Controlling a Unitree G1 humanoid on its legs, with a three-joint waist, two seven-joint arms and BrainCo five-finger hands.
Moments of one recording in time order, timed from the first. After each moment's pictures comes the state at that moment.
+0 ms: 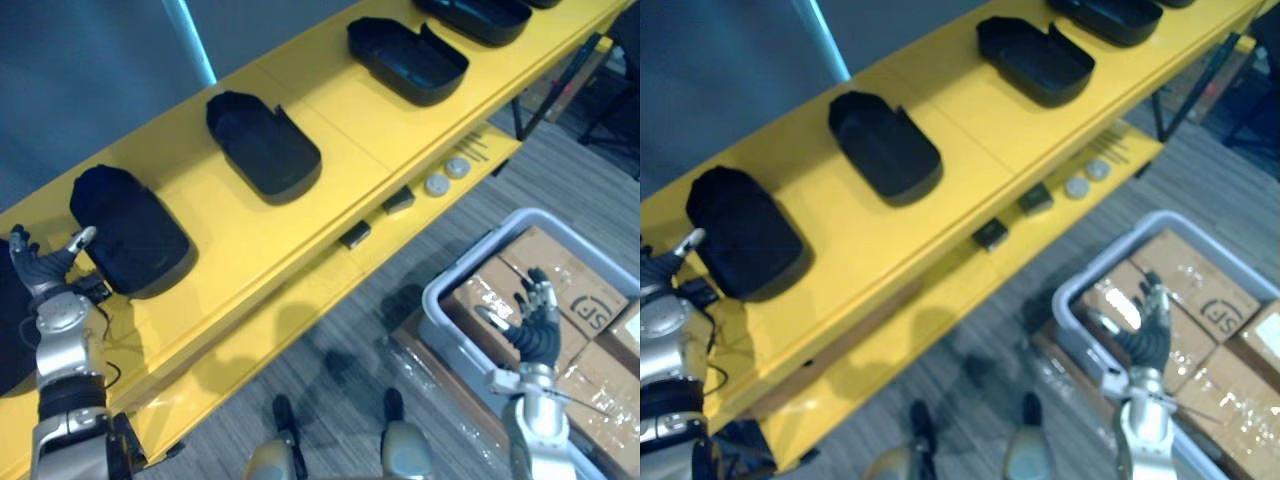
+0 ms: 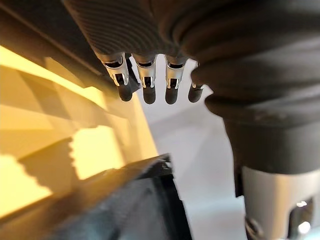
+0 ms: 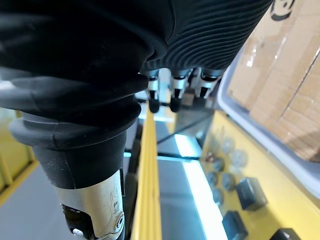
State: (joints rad) left arm -0.36 0.59 0.41 0.50 -0.32 0.11 0.41; right arm 0.24 -0.23 -0.16 -0.03 0.18 -0.35 -0.22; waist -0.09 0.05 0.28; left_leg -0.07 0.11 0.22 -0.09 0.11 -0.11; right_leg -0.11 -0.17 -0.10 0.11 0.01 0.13
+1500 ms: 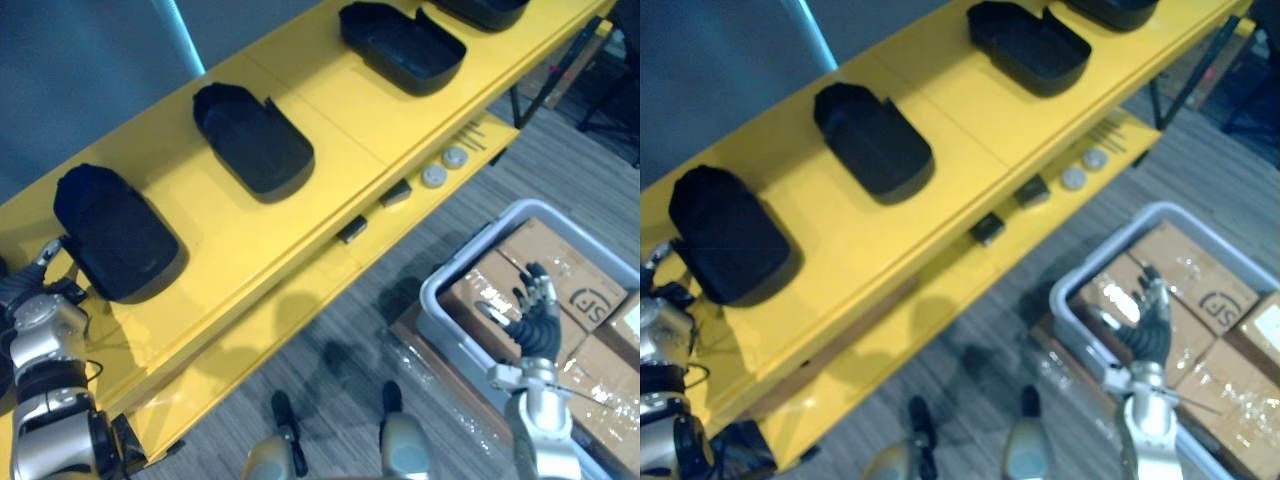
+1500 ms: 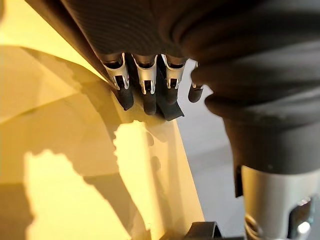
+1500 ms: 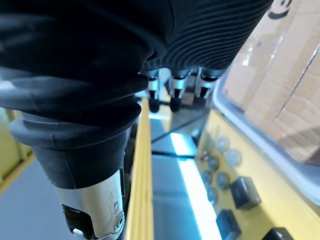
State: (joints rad) left arm -0.47 0.68 0.49 0.73 -0.47 0.17 0.51; right arm 0.22 -0.28 -0.14 0.00 0.22 -0.35 -0.21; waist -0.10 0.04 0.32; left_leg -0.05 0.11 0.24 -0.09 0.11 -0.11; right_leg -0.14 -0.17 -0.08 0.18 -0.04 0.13
